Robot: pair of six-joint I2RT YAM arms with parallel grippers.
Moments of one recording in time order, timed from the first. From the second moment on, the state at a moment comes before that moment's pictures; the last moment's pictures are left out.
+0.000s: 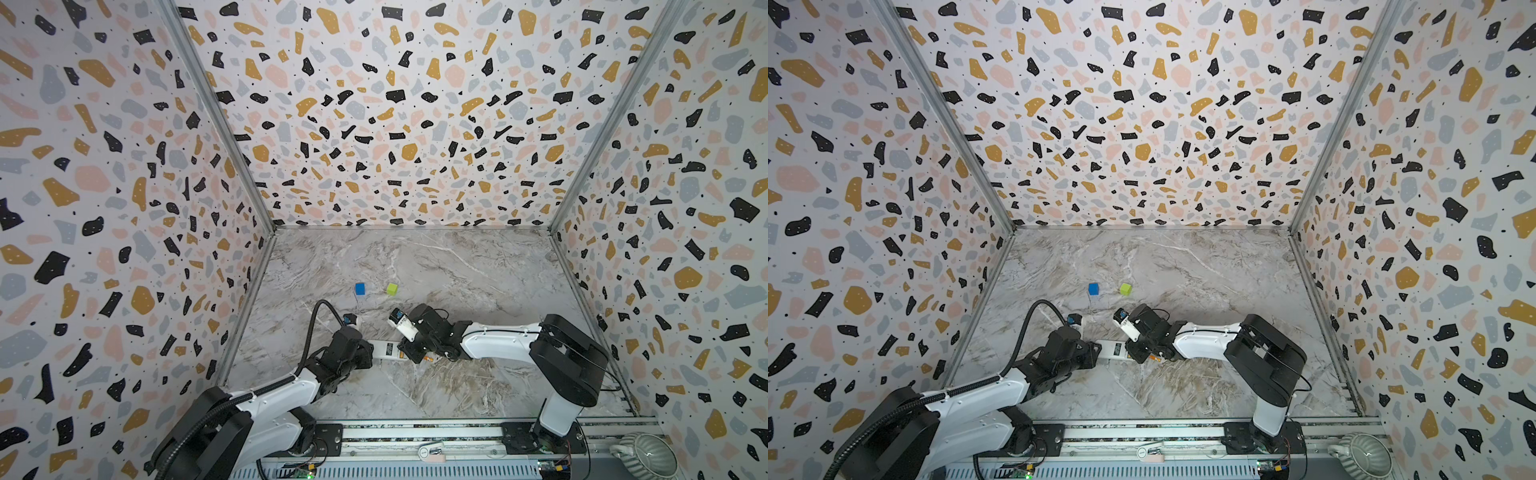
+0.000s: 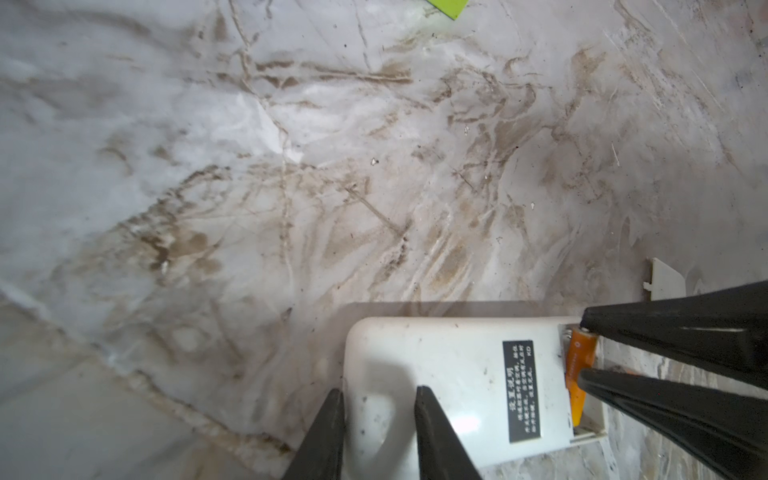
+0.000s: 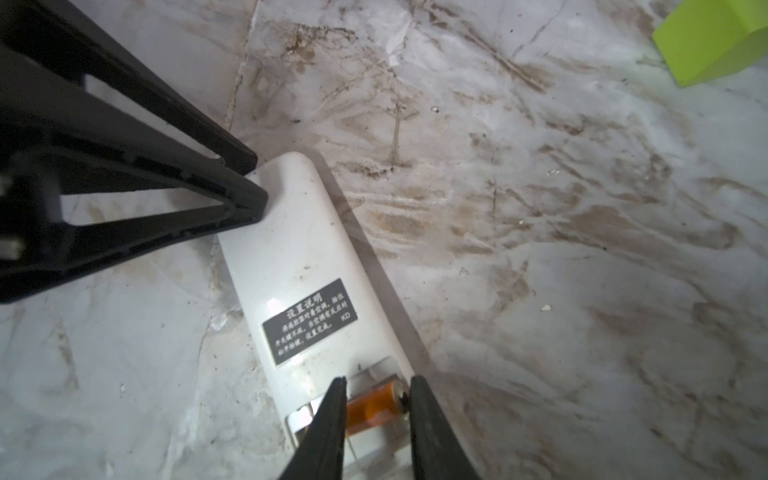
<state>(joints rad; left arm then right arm) -0.61 1.11 0.25 0.06 -0.02 -0.61 0.98 1.75 0.92 -0.05 -0.14 0.03</state>
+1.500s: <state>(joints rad) -0.61 1.11 0.25 0.06 -0.02 -0.61 0.99 1.71 0.92 -0.10 -0.07 -0.02</state>
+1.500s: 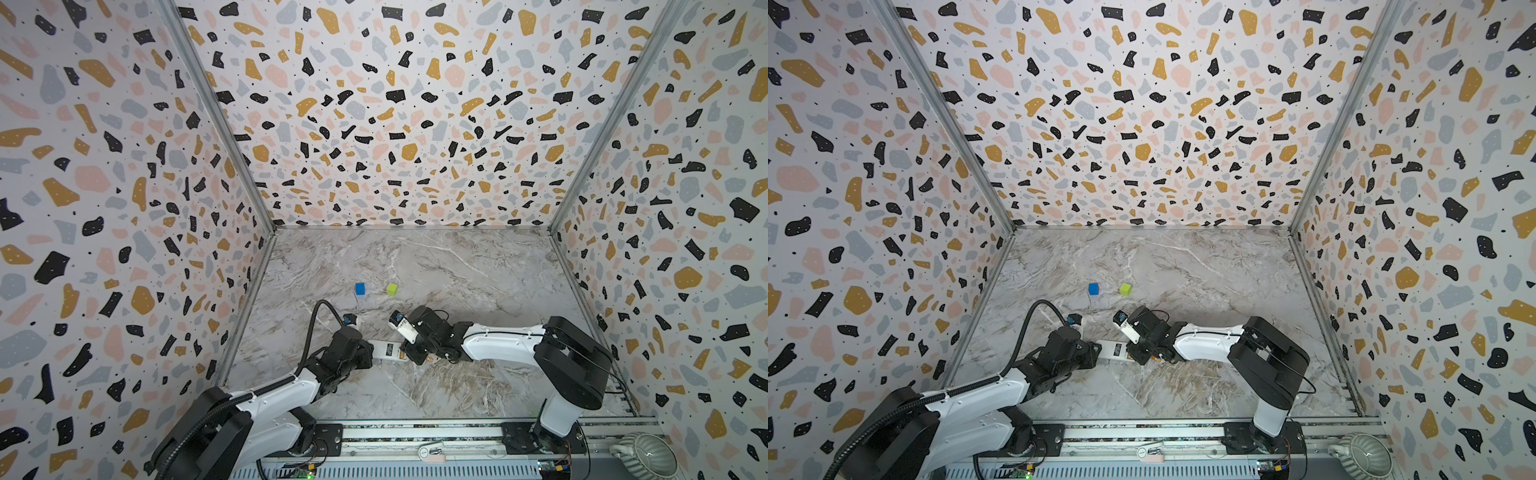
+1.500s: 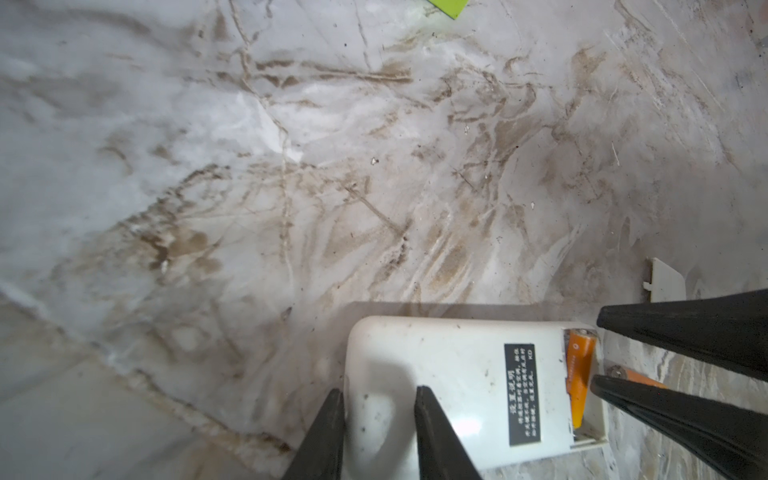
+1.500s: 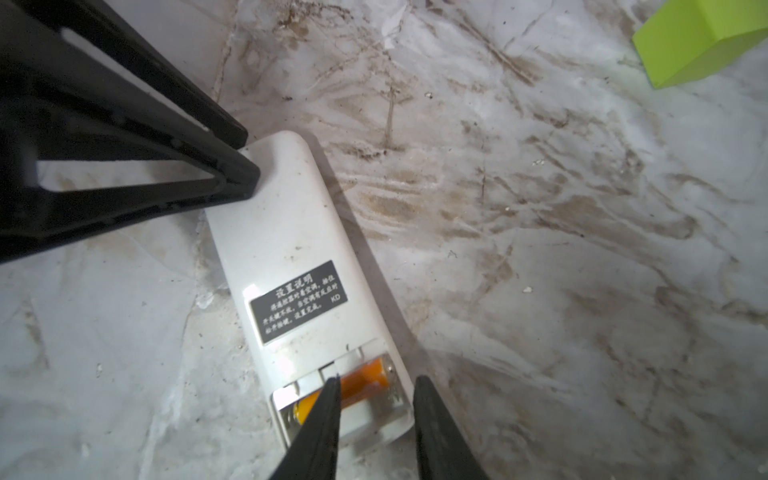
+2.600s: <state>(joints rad) -0.61 1.12 0.25 0.08 -0.02 -0.61 0.93 1.66 0.83 -0.02 -0.22 -0.60</state>
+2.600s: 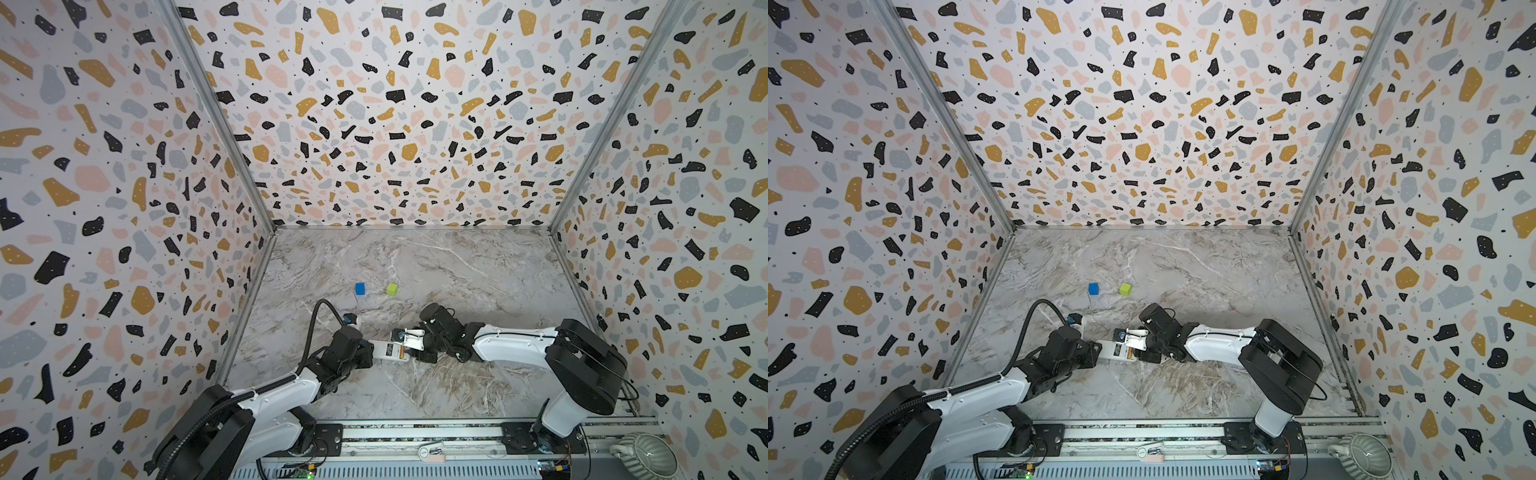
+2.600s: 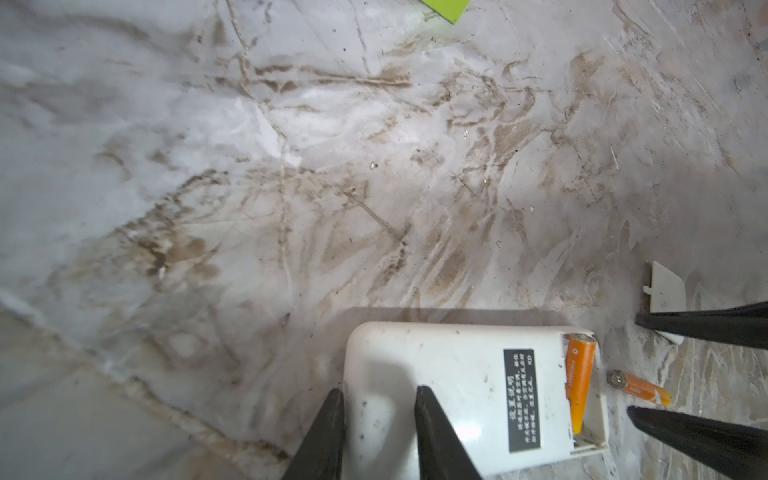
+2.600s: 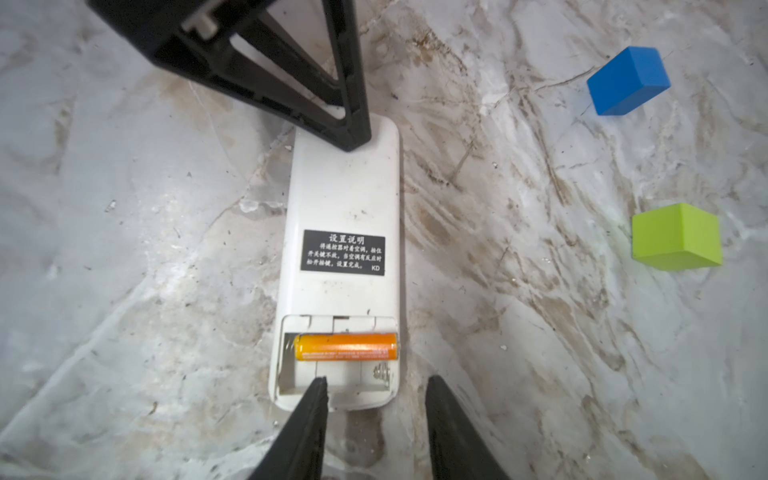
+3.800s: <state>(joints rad) -0.61 1.12 0.25 0.08 -0.02 -0.61 0.93 1.72 0.84 0.03 -0.26 -0.60</state>
